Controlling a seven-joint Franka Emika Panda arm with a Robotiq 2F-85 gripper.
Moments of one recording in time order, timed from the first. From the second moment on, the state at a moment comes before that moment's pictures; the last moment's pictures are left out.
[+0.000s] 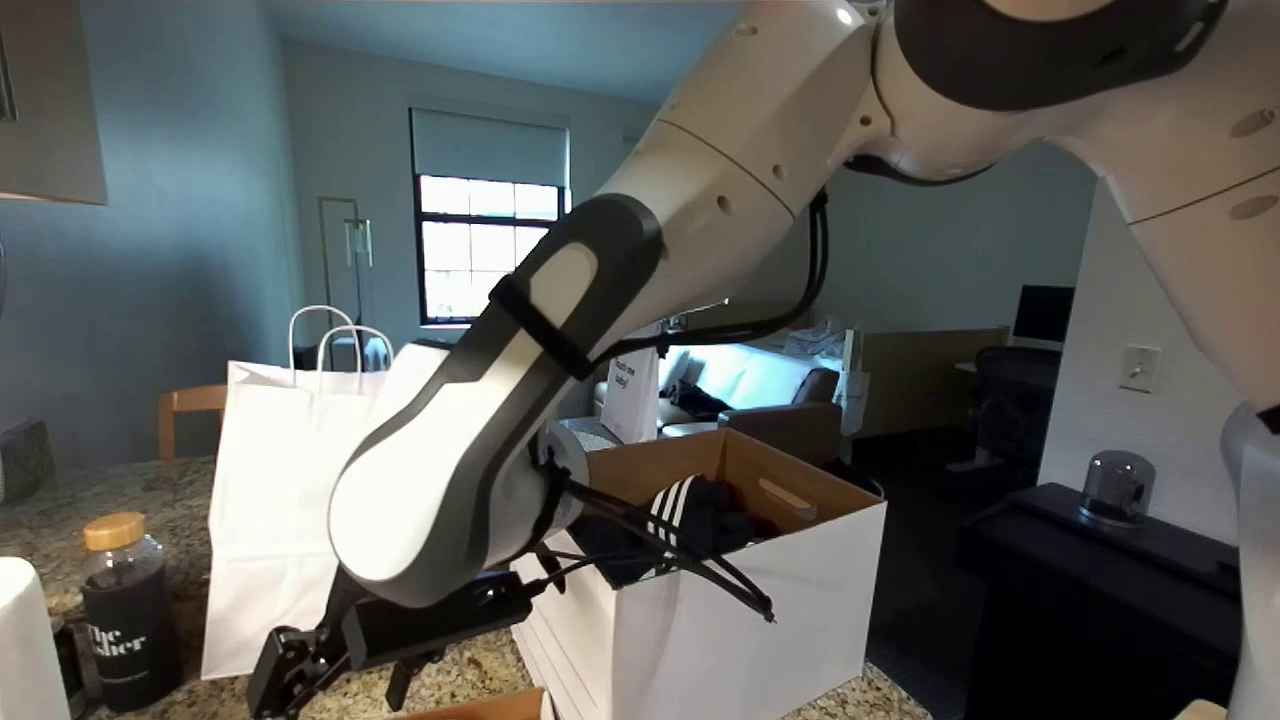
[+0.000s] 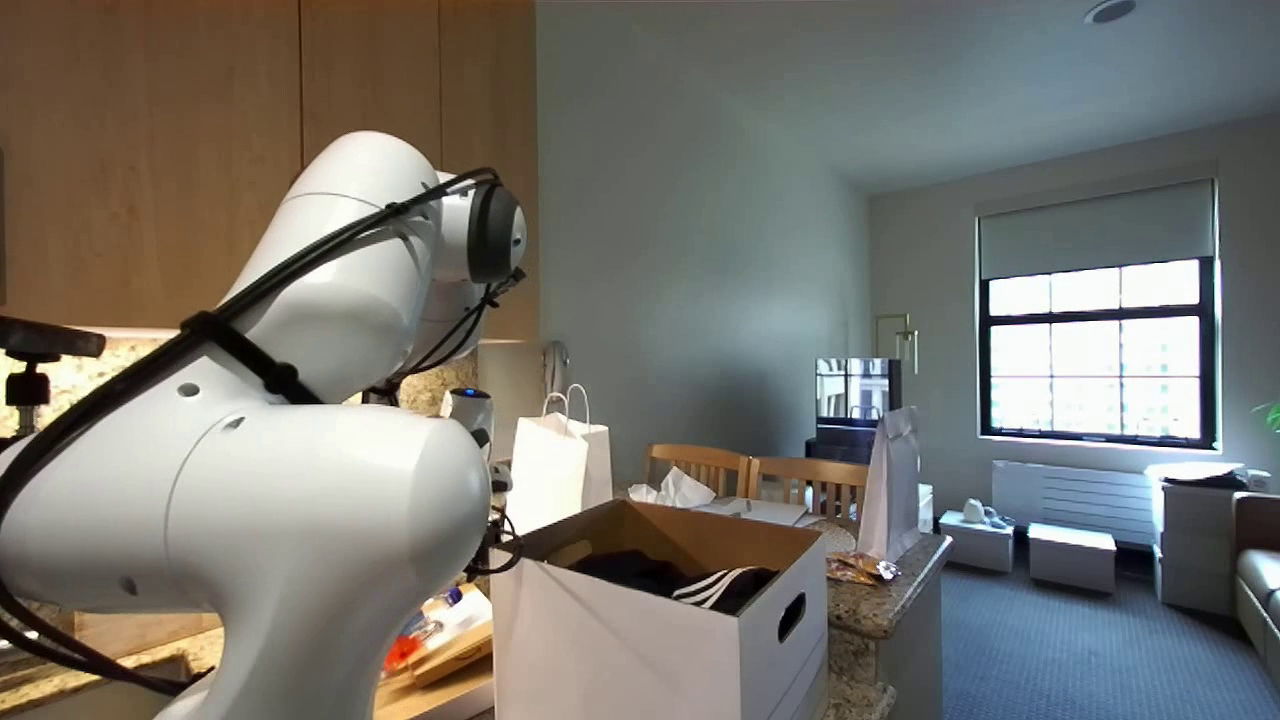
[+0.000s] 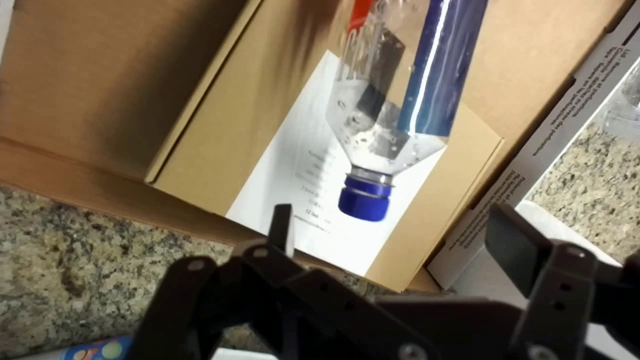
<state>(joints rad) 0.63 0.55 0.21 -2.02 0.15 2.85 0.33</state>
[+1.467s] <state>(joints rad) 0.27 -0.16 0.12 -2.16 0.12 2.40 0.57</state>
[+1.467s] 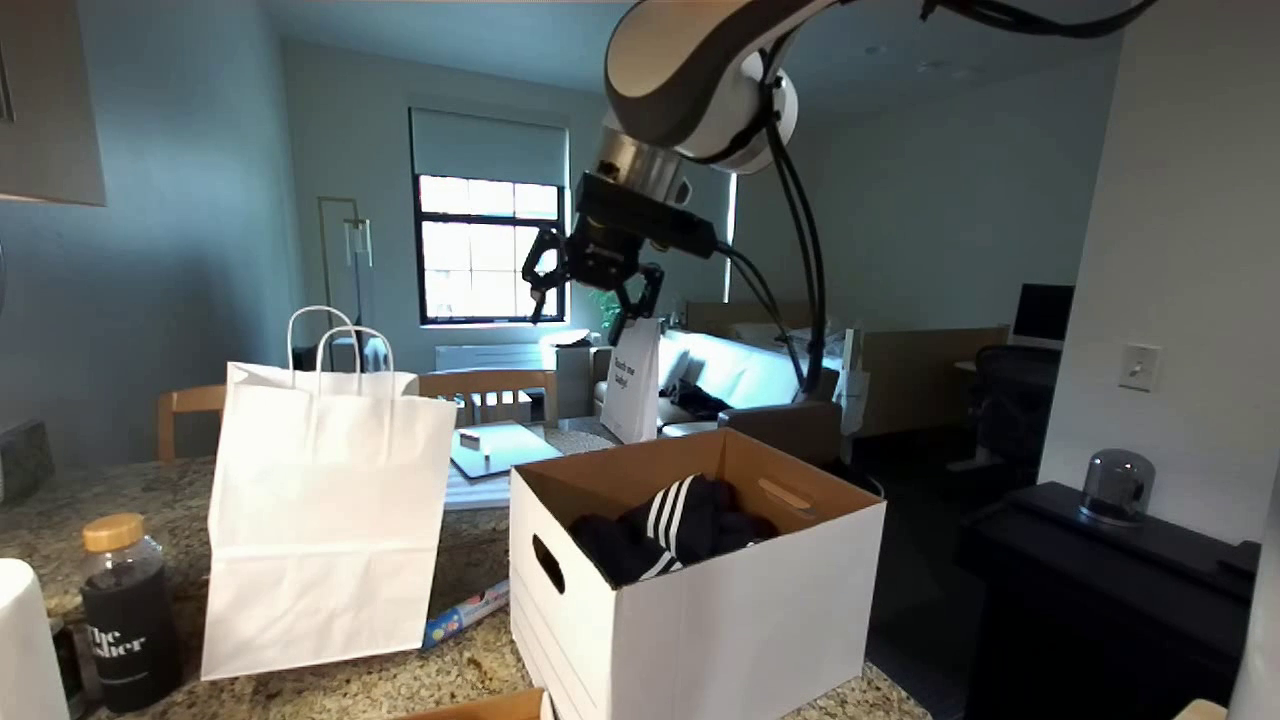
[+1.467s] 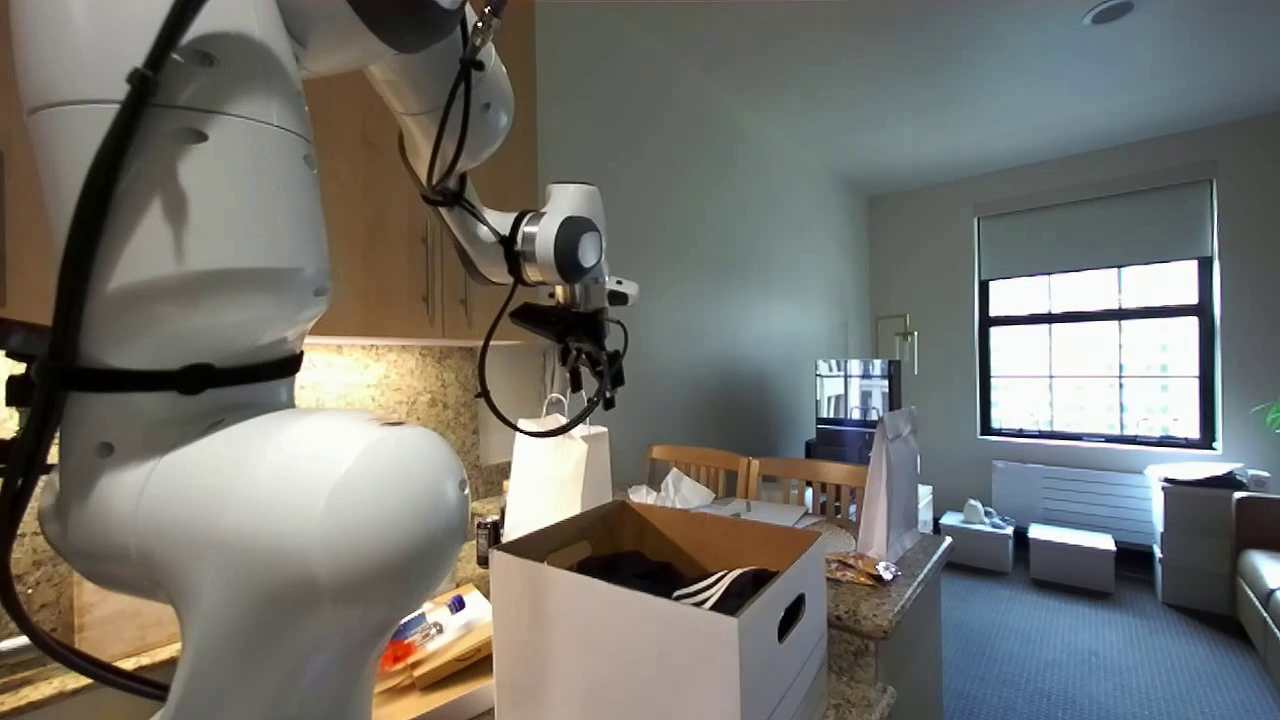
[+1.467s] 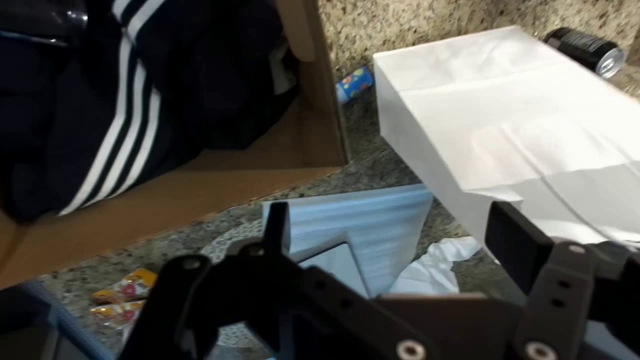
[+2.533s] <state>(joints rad) 0.12 0.27 0.07 -1.87 0.05 1.81 0.54</state>
